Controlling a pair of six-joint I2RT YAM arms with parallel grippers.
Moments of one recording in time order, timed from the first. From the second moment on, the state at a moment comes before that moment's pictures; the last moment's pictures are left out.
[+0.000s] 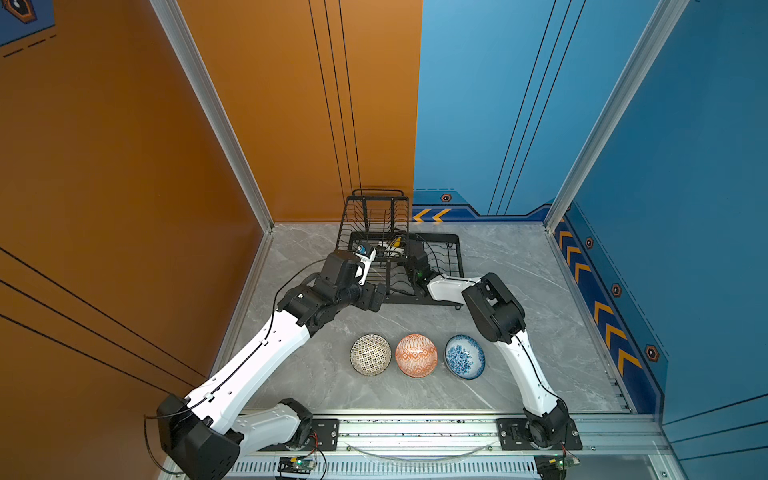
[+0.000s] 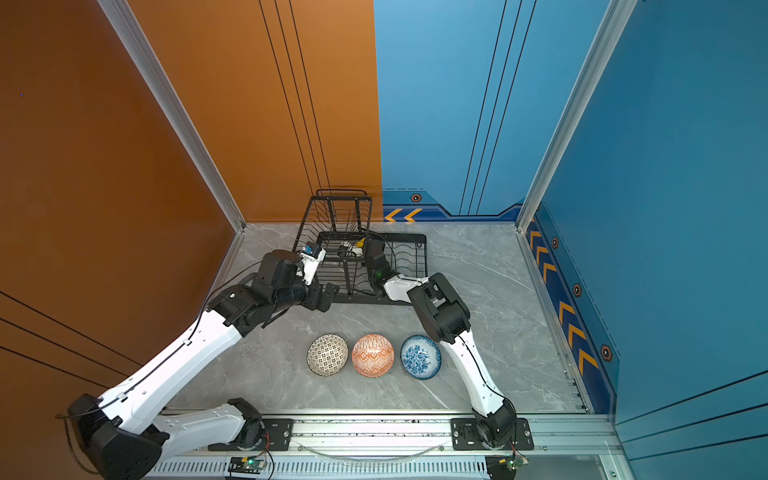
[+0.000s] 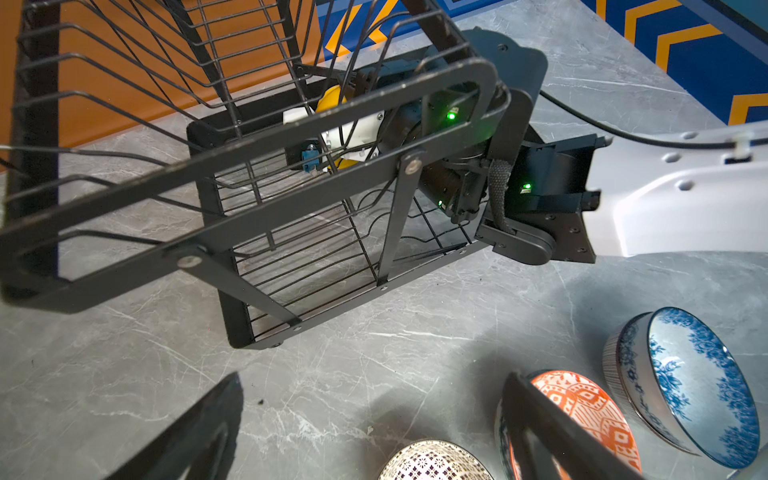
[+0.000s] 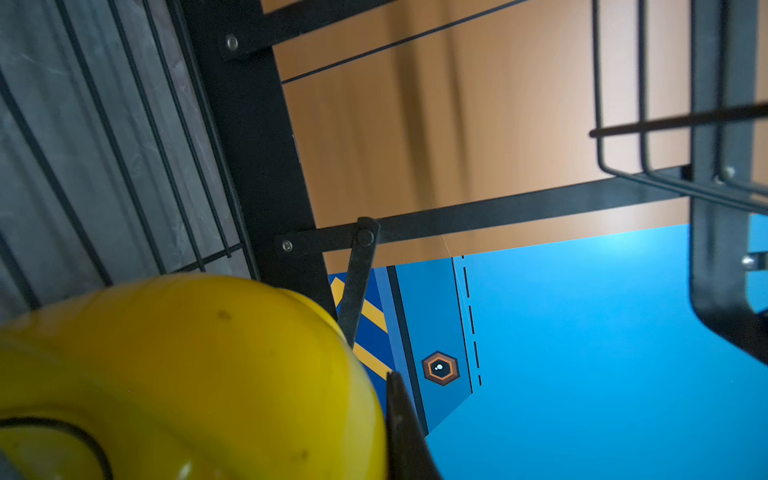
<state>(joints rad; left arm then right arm) -0.56 1.17 1.14 -0.67 -0.07 -0.09 0.62 2.43 1.66 0.62 0.44 -1.25</state>
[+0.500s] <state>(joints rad) -0.56 1.17 1.14 -0.67 -0.07 -0.09 0.61 2.42 1.66 0.52 0.49 -1.22</state>
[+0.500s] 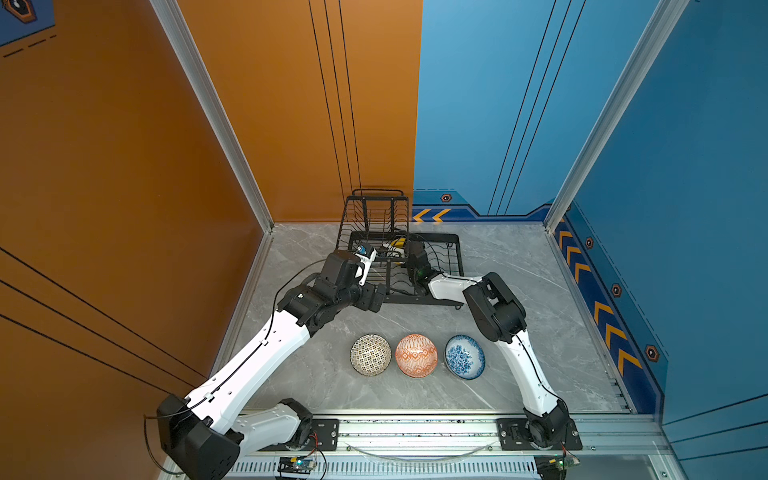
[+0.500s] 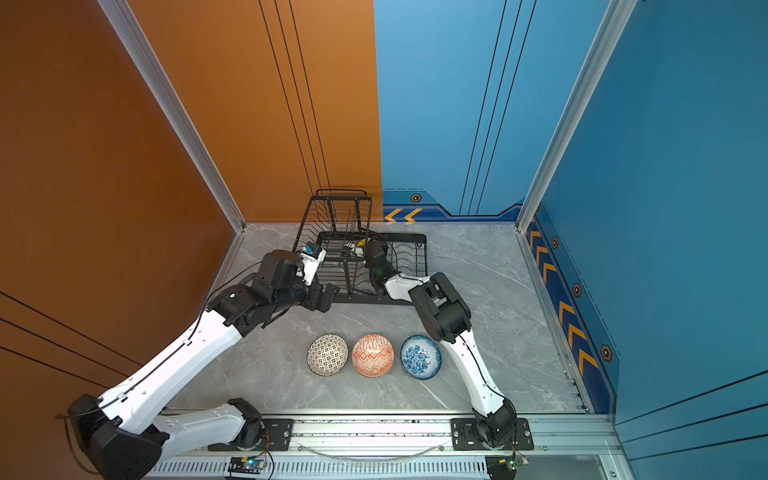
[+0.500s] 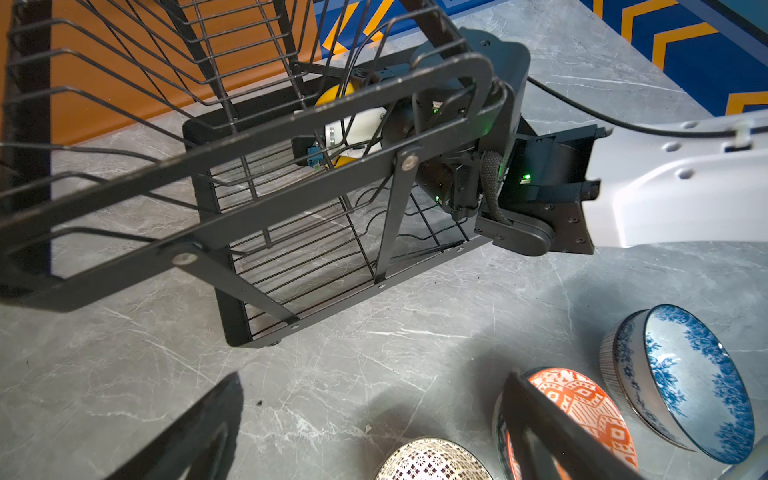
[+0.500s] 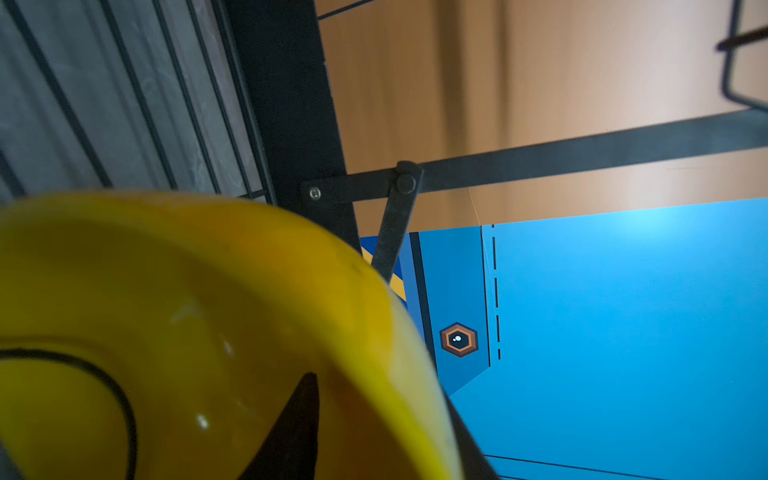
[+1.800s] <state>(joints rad) -0.56 1.20 1.24 -0.75 -0.07 -0.05 0.58 2.10 1.26 0.49 0.49 -1.20</state>
